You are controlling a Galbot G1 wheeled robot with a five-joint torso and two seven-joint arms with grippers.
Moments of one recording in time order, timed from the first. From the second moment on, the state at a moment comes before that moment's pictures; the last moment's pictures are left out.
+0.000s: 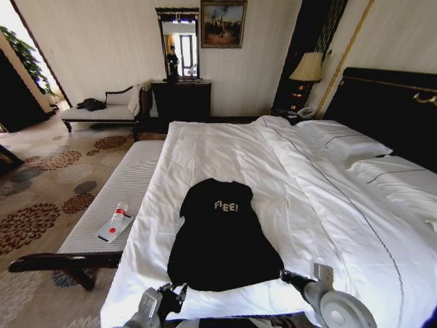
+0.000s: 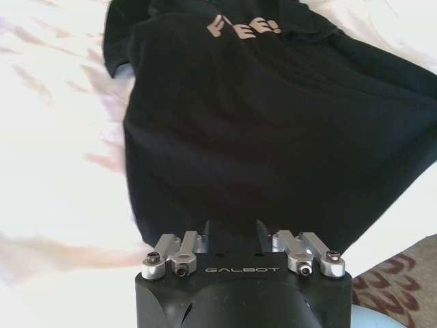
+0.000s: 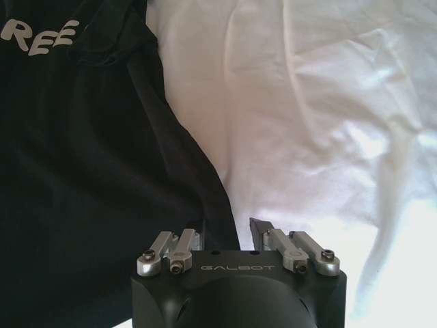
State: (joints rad) left arm 1.88 -0.80 -0.22 -2.50 -0.57 0.64 -0.44; right arm -1.84 1.07 0.68 2.27 0.98 -0.74 0.49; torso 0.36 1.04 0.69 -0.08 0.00
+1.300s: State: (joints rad) left arm 1.33 -1.02 -0.29 -1.98 -1.01 0.22 -0.36; right arm -1.82 1.10 0.68 2.26 0.85 -0.66 0.39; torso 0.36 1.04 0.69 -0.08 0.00
